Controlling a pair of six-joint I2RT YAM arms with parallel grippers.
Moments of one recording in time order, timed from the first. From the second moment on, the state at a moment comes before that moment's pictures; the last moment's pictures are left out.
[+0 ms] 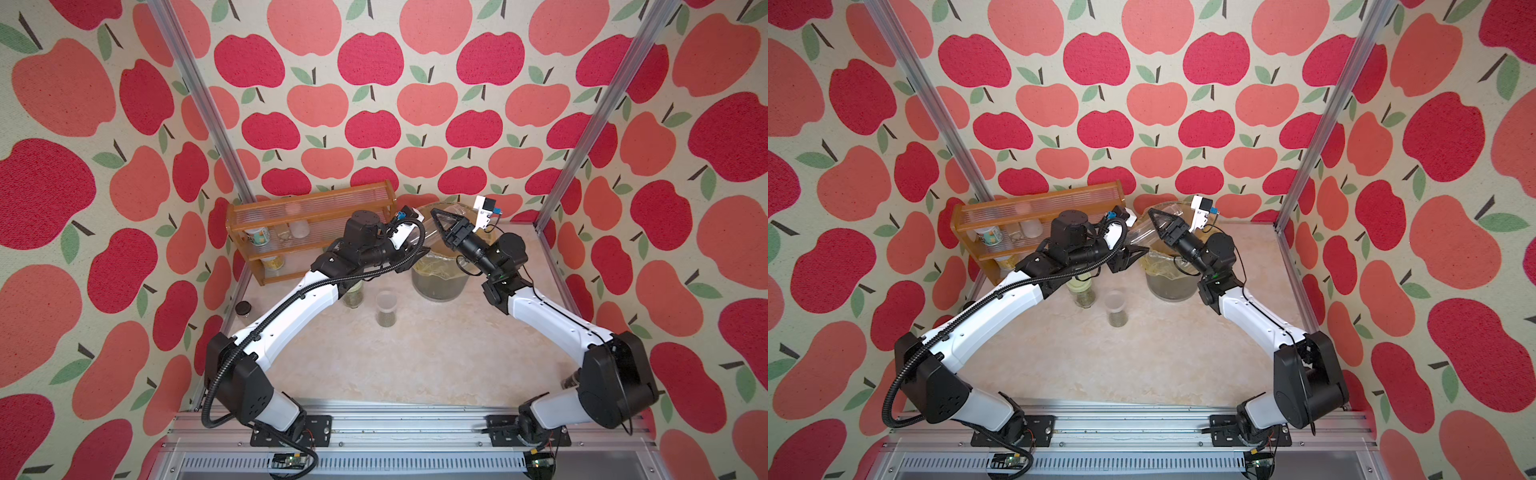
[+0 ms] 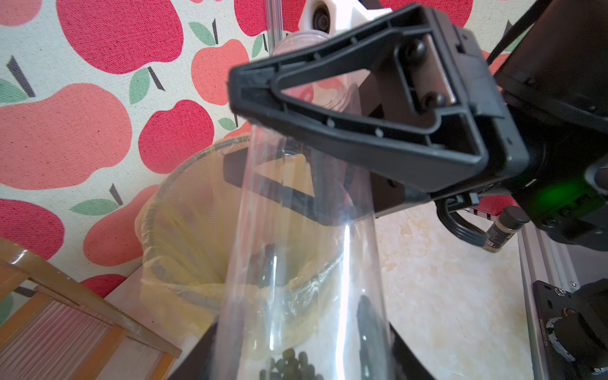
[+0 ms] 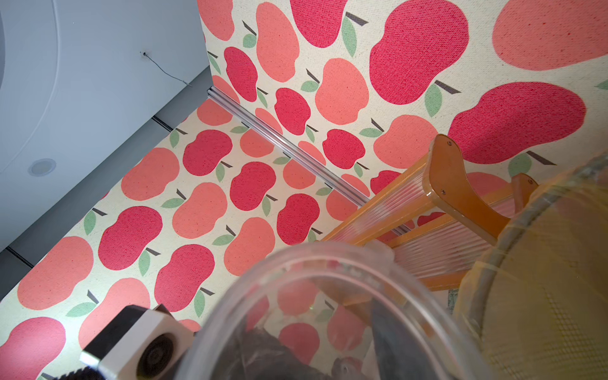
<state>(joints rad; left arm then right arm) -0.63 1.51 1.44 -0.22 0.41 0.16 0.51 1.46 1.02 0.75 -0.40 1.14</state>
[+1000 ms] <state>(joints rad) -0.64 1.39 1.15 0.28 0.36 0.17 0.51 1.40 0.99 0.80 -0.31 1.20</state>
